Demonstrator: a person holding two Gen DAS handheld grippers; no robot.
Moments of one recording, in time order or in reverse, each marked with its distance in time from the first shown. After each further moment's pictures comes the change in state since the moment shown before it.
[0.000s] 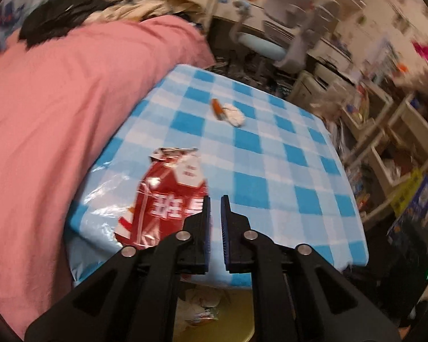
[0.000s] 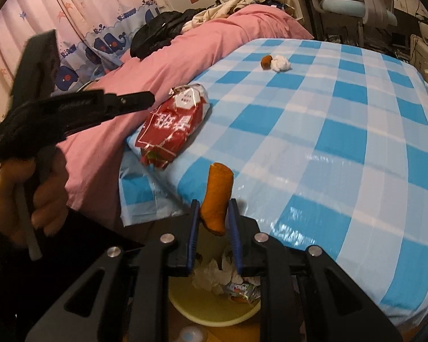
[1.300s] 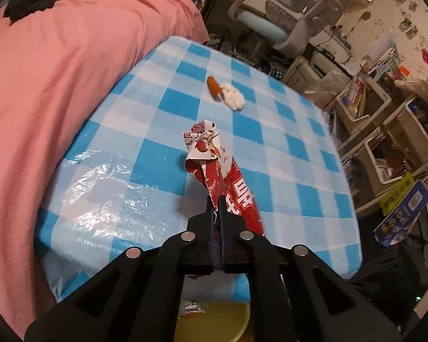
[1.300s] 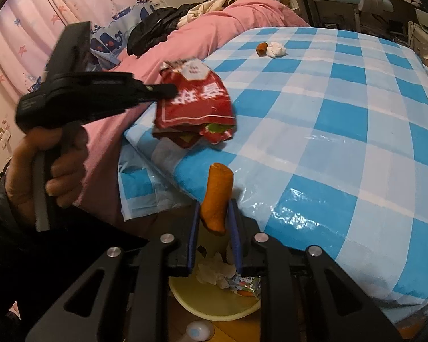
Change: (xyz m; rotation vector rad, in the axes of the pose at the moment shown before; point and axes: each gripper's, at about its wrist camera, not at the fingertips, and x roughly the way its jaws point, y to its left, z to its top) left arm 0.039 0.005 0.013 -0.007 0.118 -0.090; right arm 0.004 -0.004 -0.012 0.036 0.027 0.021
